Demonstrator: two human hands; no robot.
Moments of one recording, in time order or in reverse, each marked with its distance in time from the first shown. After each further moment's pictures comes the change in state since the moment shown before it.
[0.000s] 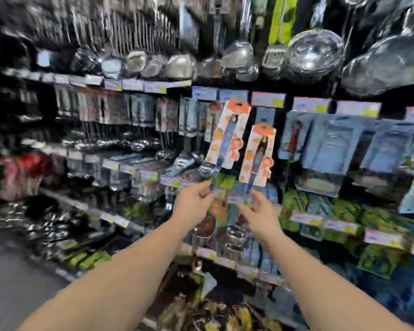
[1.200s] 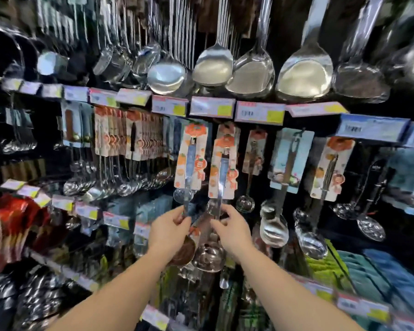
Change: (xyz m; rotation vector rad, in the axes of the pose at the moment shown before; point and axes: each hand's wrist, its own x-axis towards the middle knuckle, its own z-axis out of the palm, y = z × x) left_hand 0.345 -0.294 -0.212 -0.029 0.166 -0.150; right_hand 0.310 -0.134 0.410 -0.023 -0.078 -0.071
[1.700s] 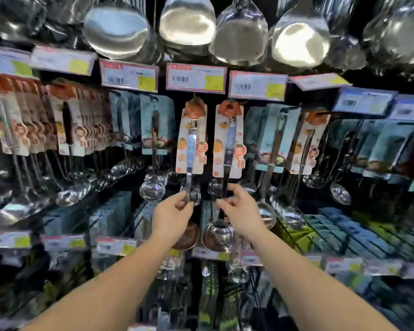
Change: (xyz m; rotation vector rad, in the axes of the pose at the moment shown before) left_hand 0.078 -0.009 0.045 -0.143 -0.304 0.085; right_hand 0.038 0.009 -0.012 -0.013 0.265 0.083
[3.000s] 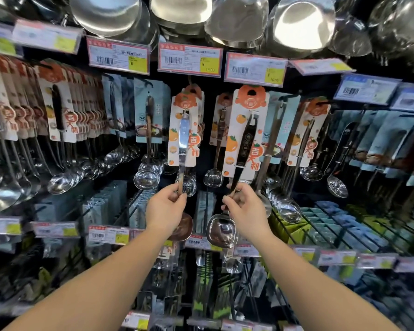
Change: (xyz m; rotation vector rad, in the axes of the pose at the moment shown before) left_hand 0.006 -0.017 0.016 -0.061 0.087 0.007; right_hand -0.015 0.029 -0.017 0.009 0.055 -0.158
